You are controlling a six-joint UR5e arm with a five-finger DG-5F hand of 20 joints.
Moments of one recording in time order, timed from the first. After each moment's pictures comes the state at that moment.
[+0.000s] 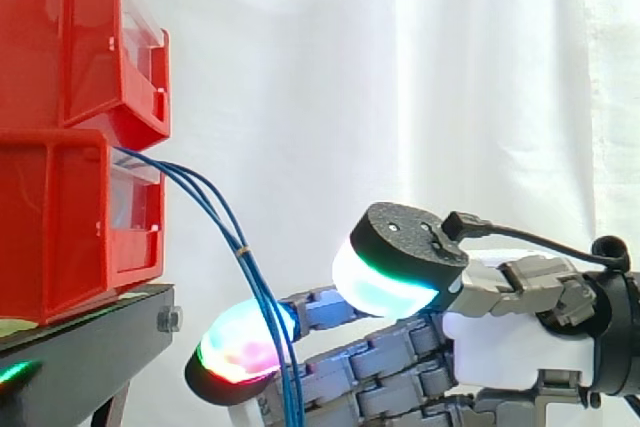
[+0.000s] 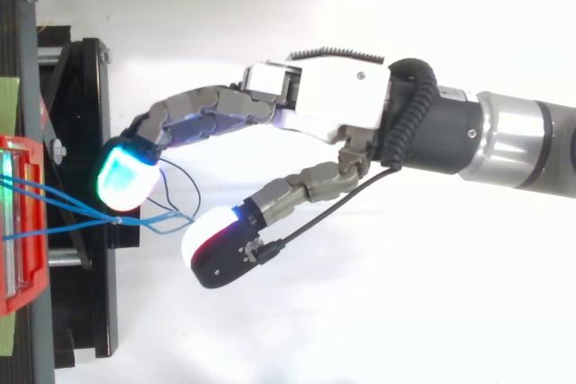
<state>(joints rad) 0.12 -2.37 -1.26 -2.61 -1.30 -0.11</state>
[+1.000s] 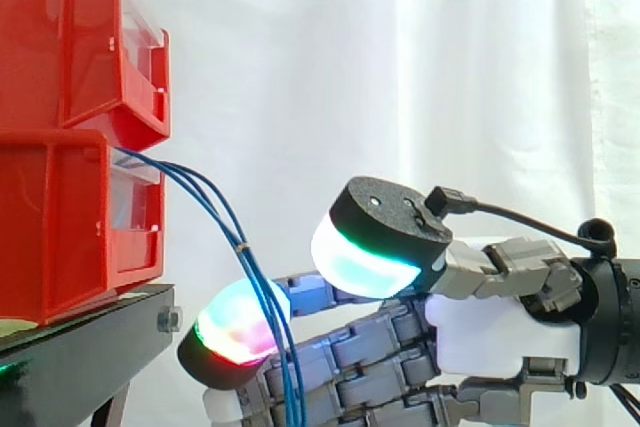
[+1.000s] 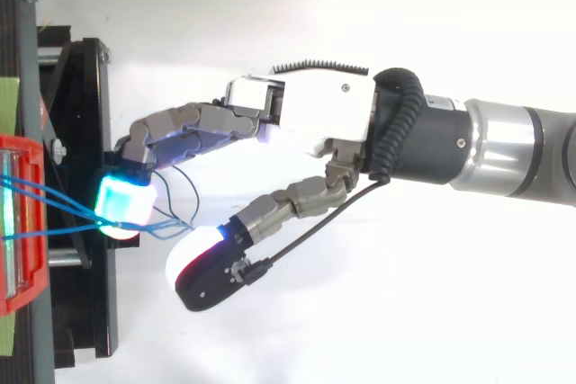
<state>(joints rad) 0.13 -2.38 -1.22 -2.64 -1.32 -0.10</state>
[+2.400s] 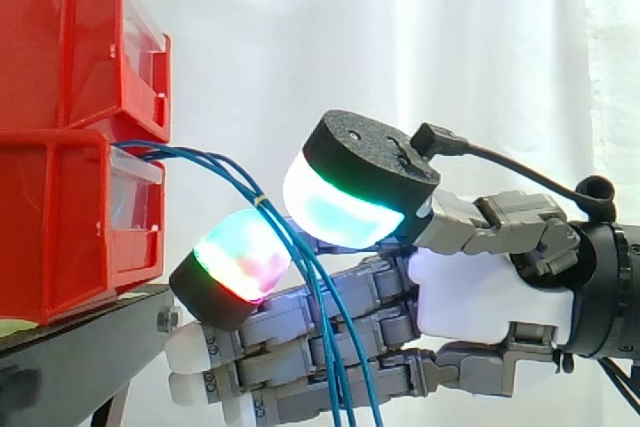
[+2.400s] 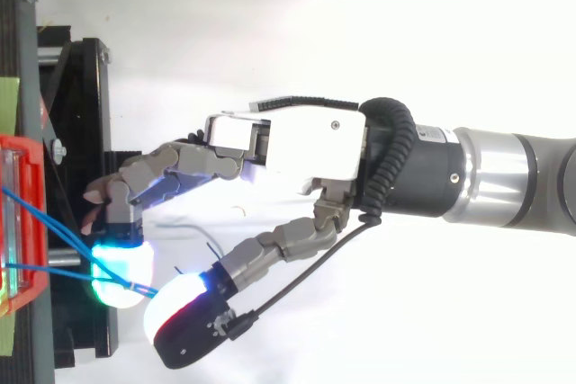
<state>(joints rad) 0.16 -2.39 -1.19 -2.60 -1.32 -0.14</state>
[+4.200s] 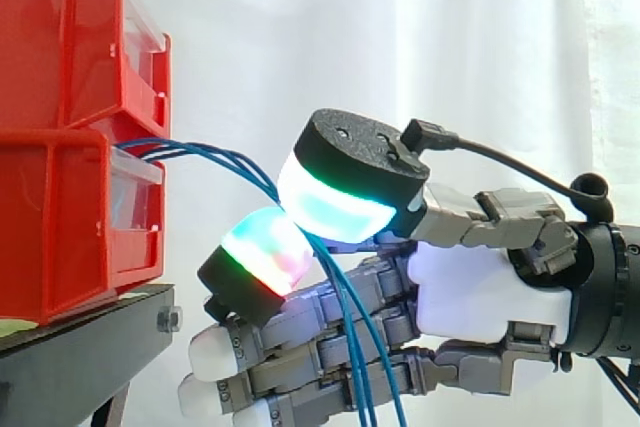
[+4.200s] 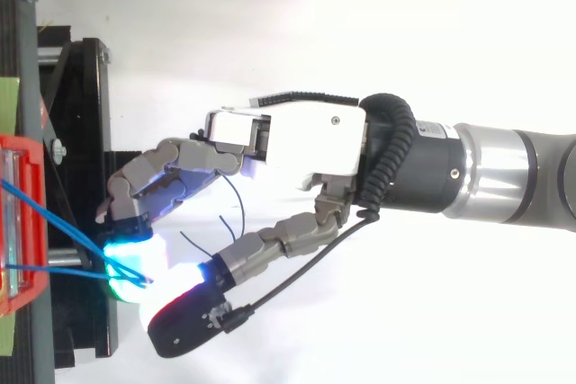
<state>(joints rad) 0.15 -2.39 -1.19 -2.60 -1.32 -0.14</state>
